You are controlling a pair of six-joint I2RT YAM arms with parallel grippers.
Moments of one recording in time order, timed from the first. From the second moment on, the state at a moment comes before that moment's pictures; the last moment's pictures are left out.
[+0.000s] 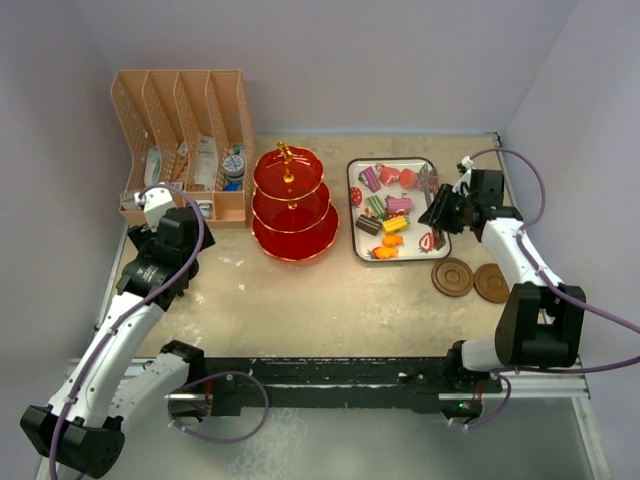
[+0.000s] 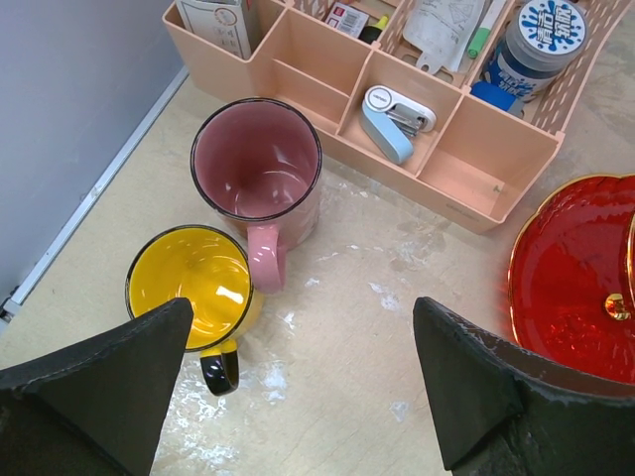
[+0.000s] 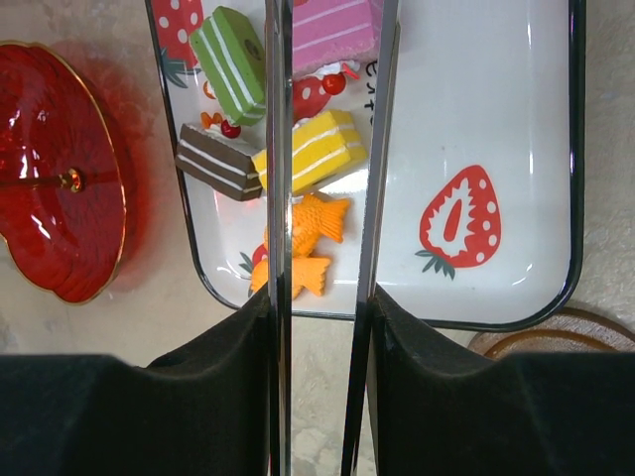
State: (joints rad) left arm -0.33 0.84 0.88 -0.70 -0.72 -0.51; right arm -0.06 1.41 1.00 -0.43 -0.32 0.32
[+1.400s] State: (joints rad) left arm -0.33 0.87 0.88 -0.72 -0.77 -0.51; right arm -0.06 1.47 1.19 -0.52 -0.44 0.29
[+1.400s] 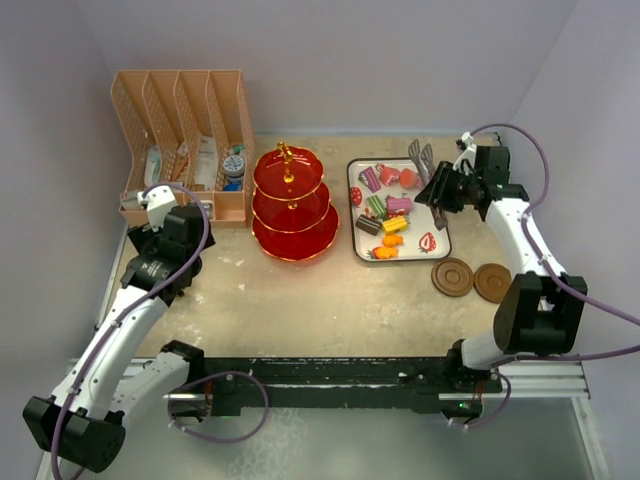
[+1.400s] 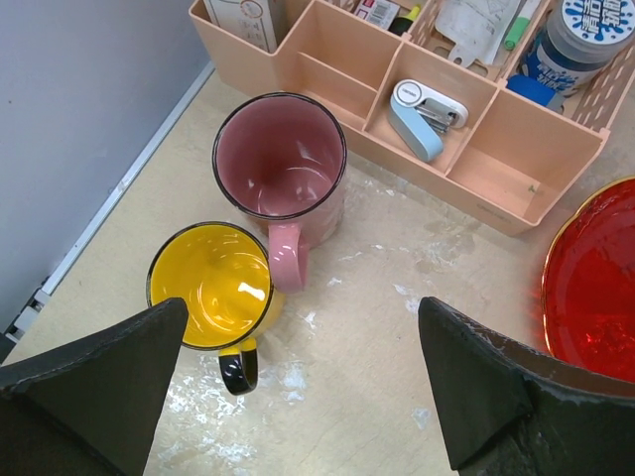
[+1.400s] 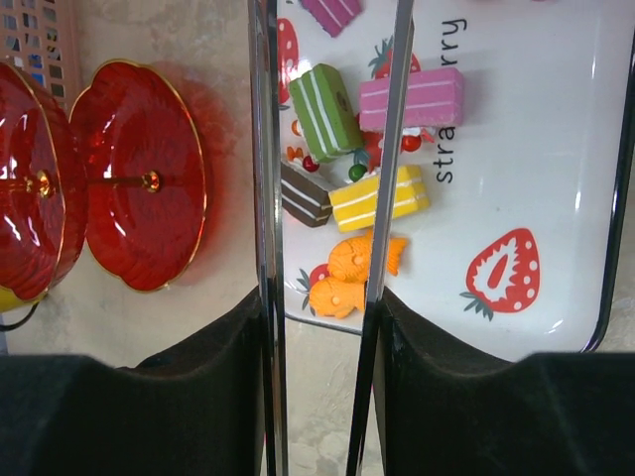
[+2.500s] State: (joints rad) left arm -0.33 0.97 0.88 -0.72 -0.77 -0.51; right arm -0.06 1.83 1.35 -0.55 -0.33 0.17
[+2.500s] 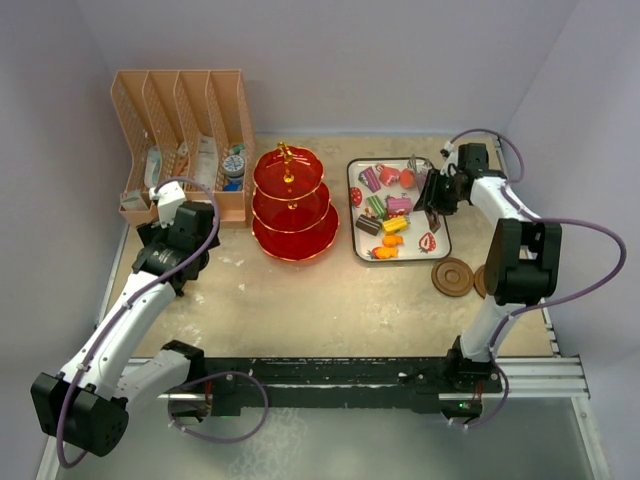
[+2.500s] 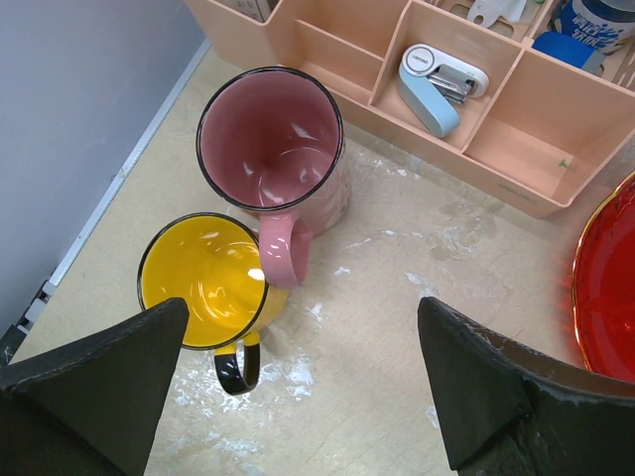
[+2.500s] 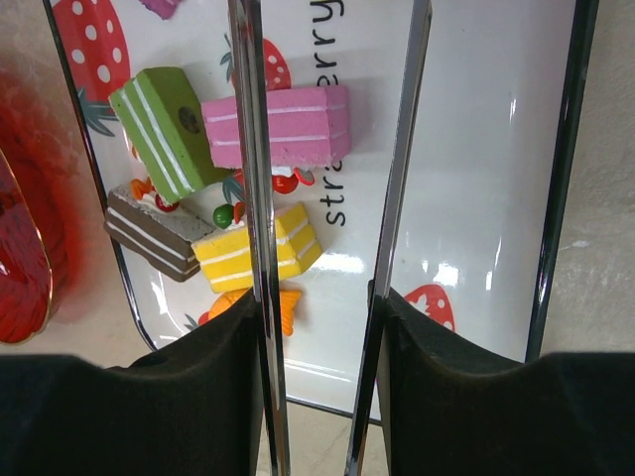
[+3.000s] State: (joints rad) left arm -0.33 0.97 0.88 -0.72 -0.77 -0.51; right arm -0.03 1.81 1.32 -0.58 -0.32 0.16
